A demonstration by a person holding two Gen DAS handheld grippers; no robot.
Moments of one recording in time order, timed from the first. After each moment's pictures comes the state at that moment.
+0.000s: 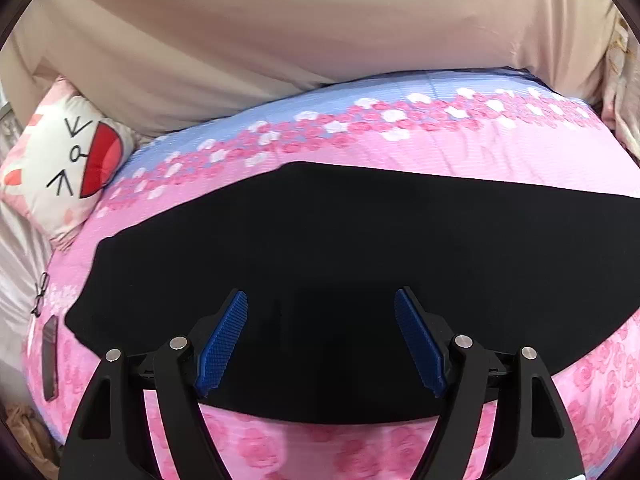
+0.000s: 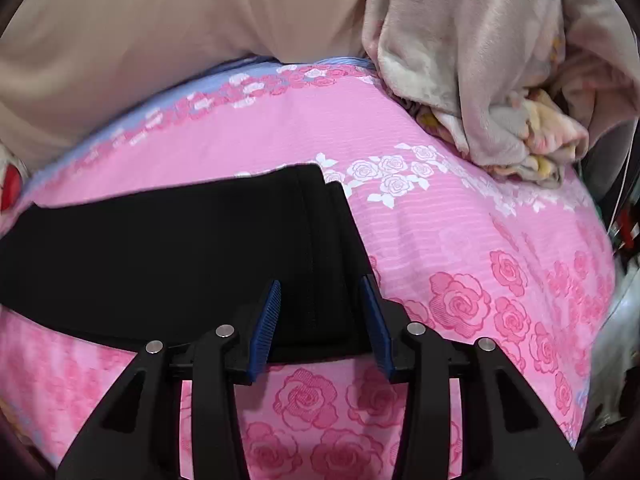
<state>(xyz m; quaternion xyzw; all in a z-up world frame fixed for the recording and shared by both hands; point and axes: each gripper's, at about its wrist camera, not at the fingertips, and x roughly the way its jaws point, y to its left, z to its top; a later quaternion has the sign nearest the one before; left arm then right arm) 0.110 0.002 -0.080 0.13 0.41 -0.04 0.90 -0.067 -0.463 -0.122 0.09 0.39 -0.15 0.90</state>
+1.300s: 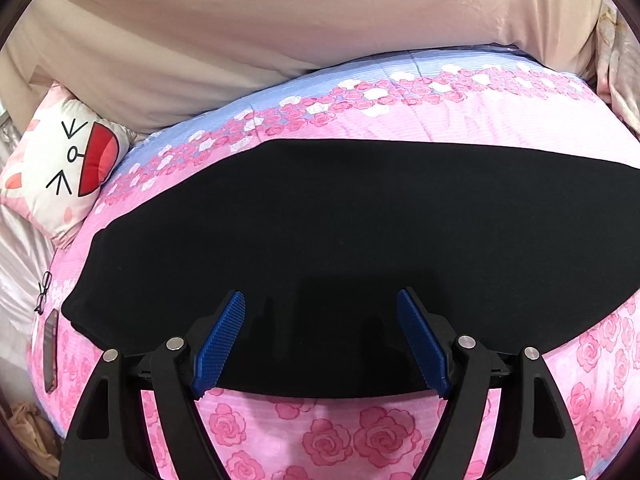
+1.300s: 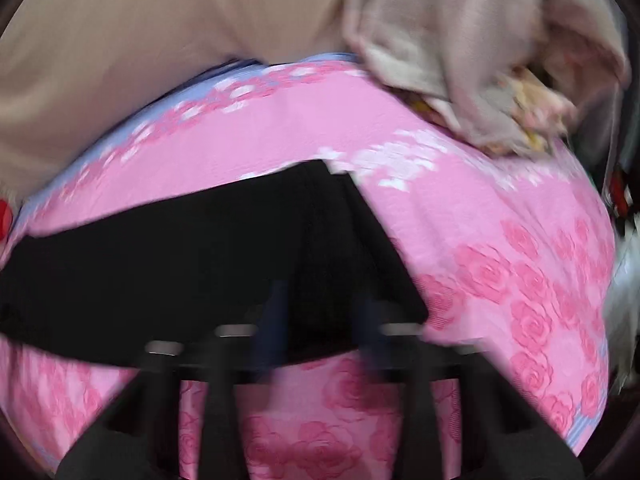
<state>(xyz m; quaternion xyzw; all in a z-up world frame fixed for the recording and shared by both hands) 0.094 -0.017 -0.099 0.16 0.41 -0.03 0.90 -0.060 -0.440 -0.120 0.10 0.39 -0.18 0.90</state>
